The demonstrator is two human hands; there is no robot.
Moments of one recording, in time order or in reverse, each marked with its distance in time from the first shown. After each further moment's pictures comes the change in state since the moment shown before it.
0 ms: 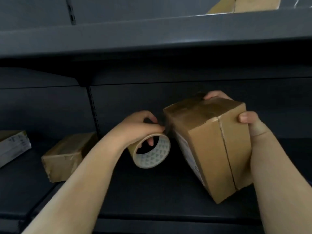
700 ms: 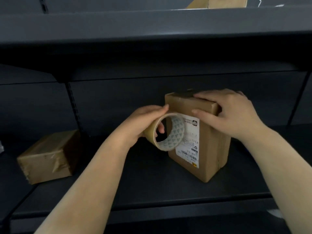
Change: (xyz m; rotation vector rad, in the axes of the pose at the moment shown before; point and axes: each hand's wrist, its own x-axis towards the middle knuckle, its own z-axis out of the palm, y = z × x) left_hand 0.005 0.016 0.037 -0.403 -0.173 0.113; right_hand -0.009 -0.024 0.024 -1.780 0.598 -0.042
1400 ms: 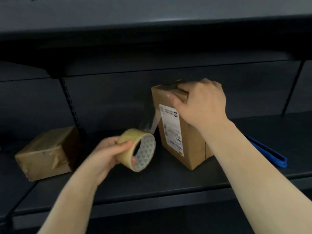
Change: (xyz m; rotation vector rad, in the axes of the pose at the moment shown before) left_hand -0.061 -0.075 -0.029 -0.281 0.124 -0.071; right_hand 0.016 -0.048 0.030 -0.156 0.180 0.134
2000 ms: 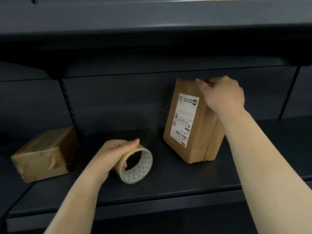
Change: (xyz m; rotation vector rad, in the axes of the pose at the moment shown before) left_hand 0.011 0.002 0.005 0.293 0.147 -0.086; right_hand 0.022 0.037 -0.013 0.207 -0.110 0.422
